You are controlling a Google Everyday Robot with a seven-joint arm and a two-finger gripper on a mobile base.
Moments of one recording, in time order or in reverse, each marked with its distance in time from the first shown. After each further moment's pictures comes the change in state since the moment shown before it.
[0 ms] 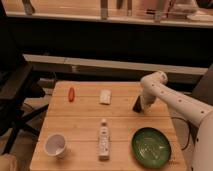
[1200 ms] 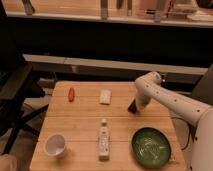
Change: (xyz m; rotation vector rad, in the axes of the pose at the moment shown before) arm -0.033 0.004 -0.004 -0.008 -0.003 -0.076
